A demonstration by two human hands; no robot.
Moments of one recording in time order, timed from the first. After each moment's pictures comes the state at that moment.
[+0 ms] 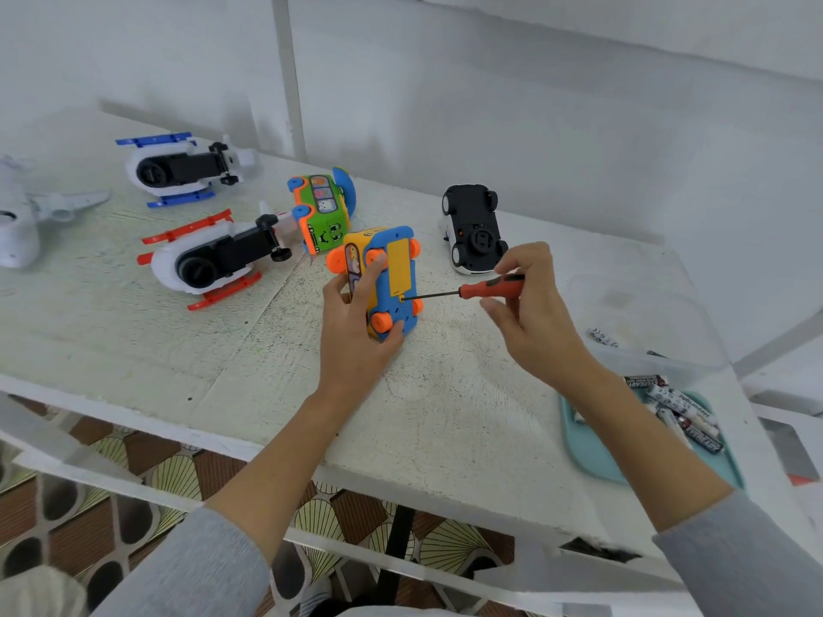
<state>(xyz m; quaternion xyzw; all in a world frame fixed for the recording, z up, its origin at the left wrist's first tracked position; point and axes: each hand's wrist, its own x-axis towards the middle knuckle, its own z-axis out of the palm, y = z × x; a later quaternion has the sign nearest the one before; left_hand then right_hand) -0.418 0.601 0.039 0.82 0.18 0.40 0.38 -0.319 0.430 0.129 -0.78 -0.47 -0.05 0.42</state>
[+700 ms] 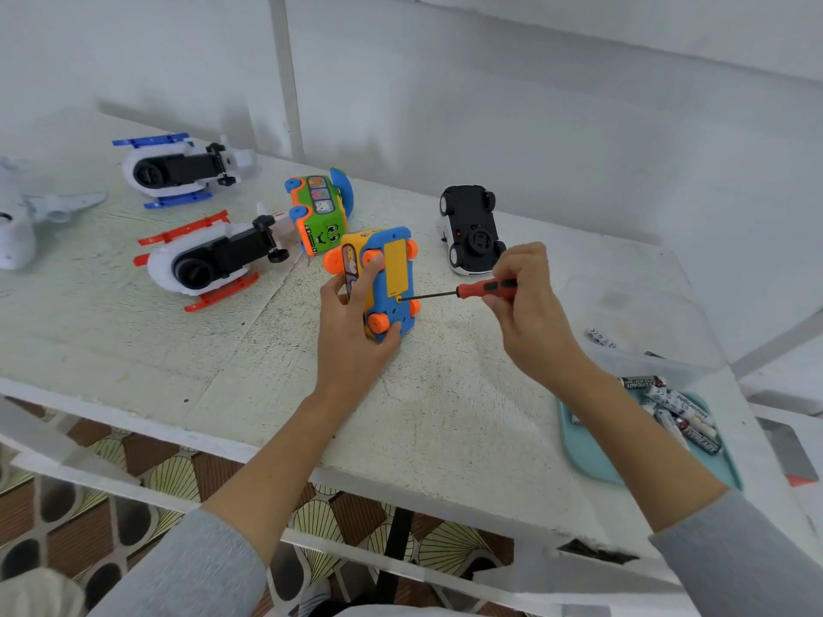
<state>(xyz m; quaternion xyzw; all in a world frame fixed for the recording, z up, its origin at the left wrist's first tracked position) -0.416 0.601 0.037 0.82 0.18 0.40 0.38 -0.315 0.433 0.125 -0.77 -0.48 -0.10 0.41</state>
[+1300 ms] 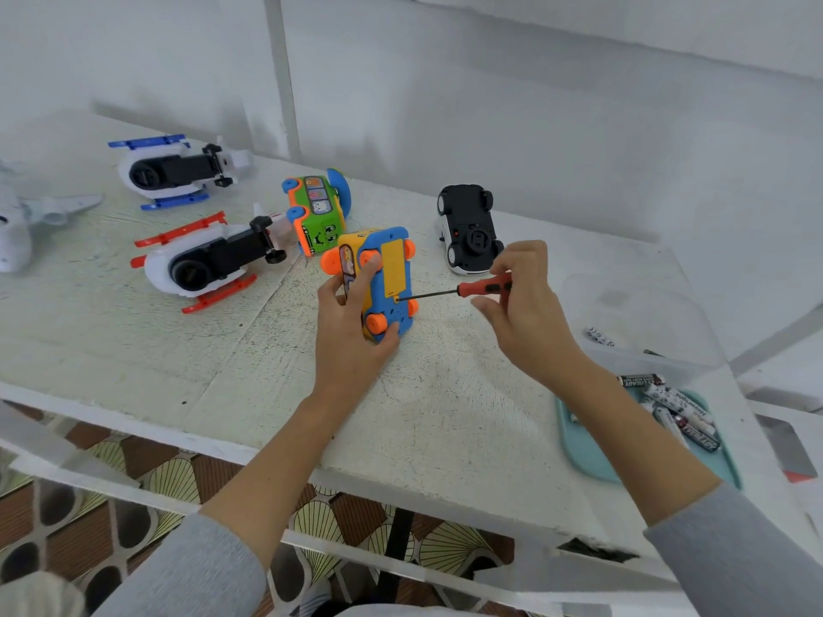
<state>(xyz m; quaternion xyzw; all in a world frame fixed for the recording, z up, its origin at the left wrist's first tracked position) -0.417 0.602 0.036 0.82 0.18 0.39 0.38 -0.315 0.436 0.128 -0.80 -0.46 -0.11 0.37</state>
